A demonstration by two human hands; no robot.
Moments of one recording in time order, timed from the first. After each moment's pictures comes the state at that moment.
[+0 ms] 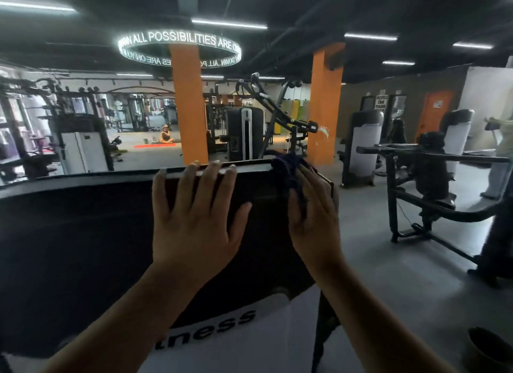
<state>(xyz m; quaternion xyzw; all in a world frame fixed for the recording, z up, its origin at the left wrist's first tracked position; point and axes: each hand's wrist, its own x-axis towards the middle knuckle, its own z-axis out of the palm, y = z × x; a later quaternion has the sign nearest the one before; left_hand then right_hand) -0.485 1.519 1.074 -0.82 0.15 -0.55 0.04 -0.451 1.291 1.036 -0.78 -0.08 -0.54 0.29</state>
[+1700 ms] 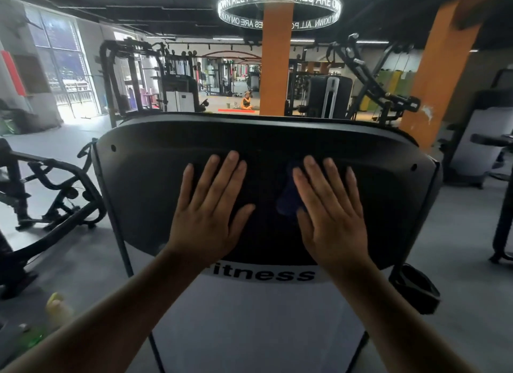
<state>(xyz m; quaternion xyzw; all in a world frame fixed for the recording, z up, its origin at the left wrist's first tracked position) -0.486 1.630 0.975 -0.80 0.14 -0.58 0.01 -0.464 1.369 0.987 -0.77 -0.29 -0.55 0.14</state>
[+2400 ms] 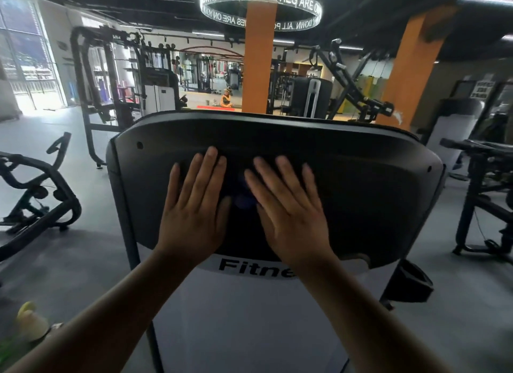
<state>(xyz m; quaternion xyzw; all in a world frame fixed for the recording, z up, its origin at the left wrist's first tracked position) -0.490 1.714 0.966 -0.81 0.15 -0.57 -0.06 -0.489 1.487 0.995 -0.78 -0.31 -0.53 0.07</state>
